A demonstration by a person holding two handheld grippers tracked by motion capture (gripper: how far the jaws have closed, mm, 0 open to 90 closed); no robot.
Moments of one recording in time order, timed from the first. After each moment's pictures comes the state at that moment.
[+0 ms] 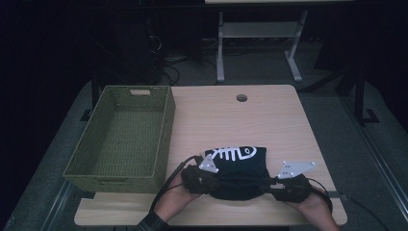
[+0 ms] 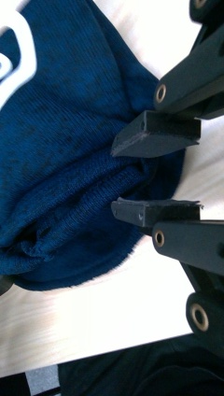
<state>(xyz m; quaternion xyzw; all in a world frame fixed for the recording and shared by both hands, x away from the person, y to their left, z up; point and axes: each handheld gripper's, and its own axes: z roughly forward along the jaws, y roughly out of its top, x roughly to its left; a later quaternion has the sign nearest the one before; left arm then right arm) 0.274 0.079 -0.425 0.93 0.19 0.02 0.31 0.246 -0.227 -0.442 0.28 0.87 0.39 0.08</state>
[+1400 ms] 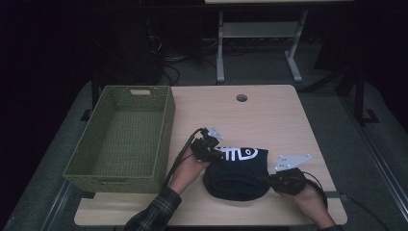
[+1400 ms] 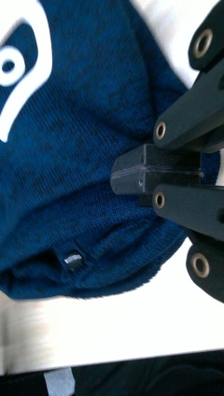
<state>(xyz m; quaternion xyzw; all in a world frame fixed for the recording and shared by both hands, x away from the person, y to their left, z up) 0.363 0.054 -0.425 0.91 0.26 0.05 0.32 0.269 -0.225 -0.450 0.28 0.87 0.41 0.04</state>
